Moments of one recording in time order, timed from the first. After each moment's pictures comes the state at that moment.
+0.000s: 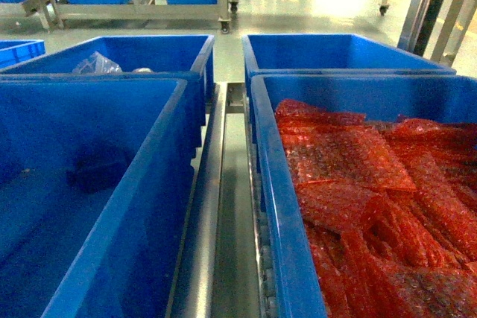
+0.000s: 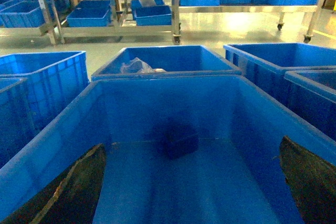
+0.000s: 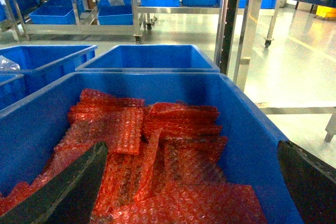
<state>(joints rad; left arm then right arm) 0.00 0.01 0.01 0.00 0.00 0.00 0.00 0.00 0.01 -0.01 0.00 0.00</state>
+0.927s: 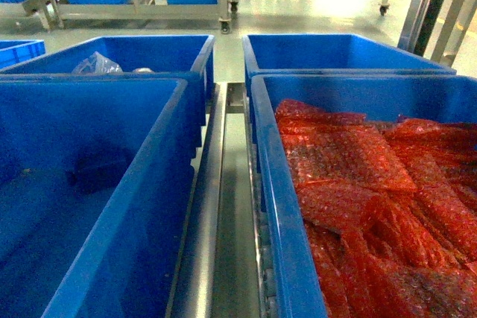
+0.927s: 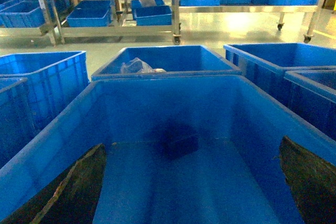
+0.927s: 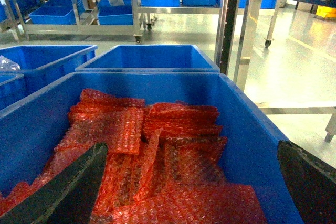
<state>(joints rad) 0.00 0.01 0.01 0.00 0.00 0.00 0.00 0.00 0.01 -0.01 0.00 0.00</state>
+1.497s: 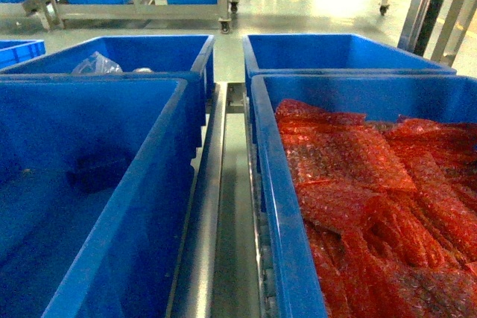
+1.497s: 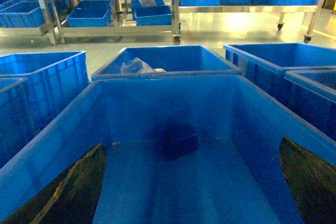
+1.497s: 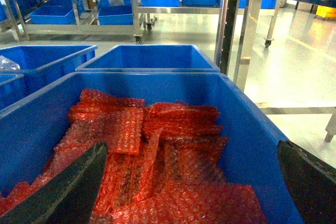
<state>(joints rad) 0.00 0.01 0.01 0.00 0.00 0.00 0.00 0.00 0.01 -0.01 0.00 0.00</state>
